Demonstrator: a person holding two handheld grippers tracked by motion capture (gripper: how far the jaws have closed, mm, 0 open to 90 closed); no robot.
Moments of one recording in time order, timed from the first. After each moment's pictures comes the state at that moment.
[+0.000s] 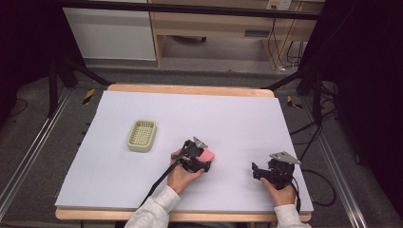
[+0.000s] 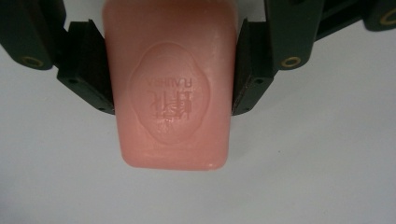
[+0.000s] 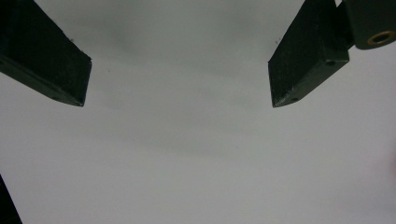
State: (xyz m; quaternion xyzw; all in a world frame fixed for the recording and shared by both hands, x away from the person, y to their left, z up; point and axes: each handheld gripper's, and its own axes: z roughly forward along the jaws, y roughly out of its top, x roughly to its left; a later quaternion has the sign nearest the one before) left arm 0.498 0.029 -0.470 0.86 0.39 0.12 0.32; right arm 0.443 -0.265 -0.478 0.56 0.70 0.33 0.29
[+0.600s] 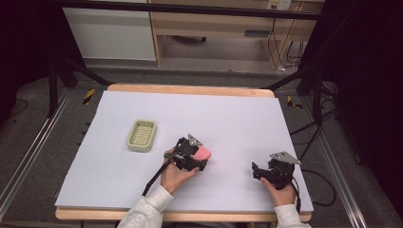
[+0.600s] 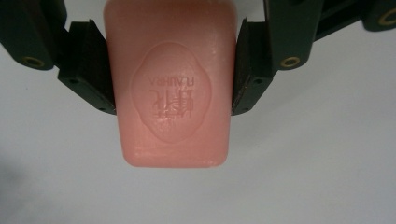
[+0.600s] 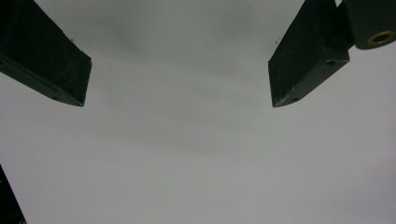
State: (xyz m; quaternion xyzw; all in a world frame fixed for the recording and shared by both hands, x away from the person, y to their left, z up) left arm 0.491 0.049 -0.445 0.85 0.38 0.12 0.34; right arm 0.442 -0.265 -0.477 0.56 0.70 0.34 0.29
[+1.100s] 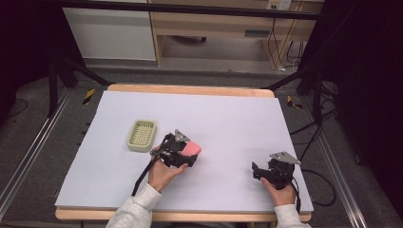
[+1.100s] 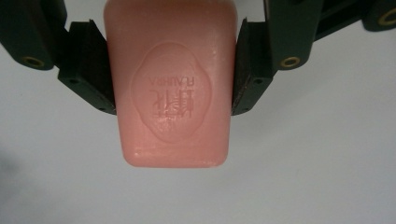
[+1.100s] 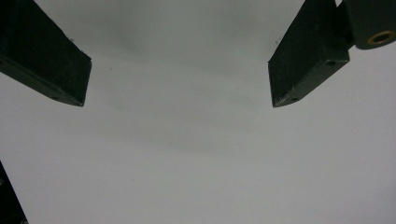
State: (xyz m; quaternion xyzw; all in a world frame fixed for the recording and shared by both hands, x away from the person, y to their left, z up) left arm 0.490 0.084 -0.427 0.84 0.39 0.13 0.35; right arm 0.442 -0.264 -0.477 0.56 0.70 0.34 0.29
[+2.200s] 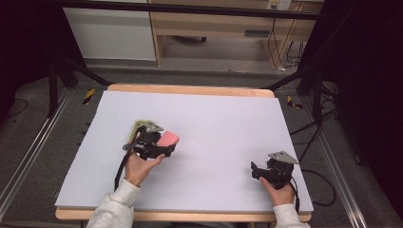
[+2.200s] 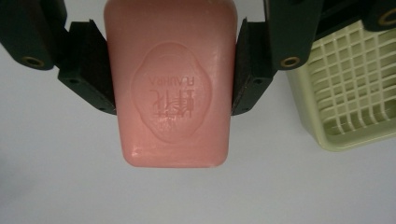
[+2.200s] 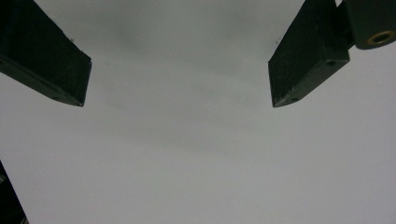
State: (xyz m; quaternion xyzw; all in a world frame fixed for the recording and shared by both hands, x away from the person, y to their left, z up) left arm 0.497 0.150 -0.404 0.80 0.44 0.16 0.37; right arm 0.444 -0.261 -0.477 0.56 0.70 0.33 0.30
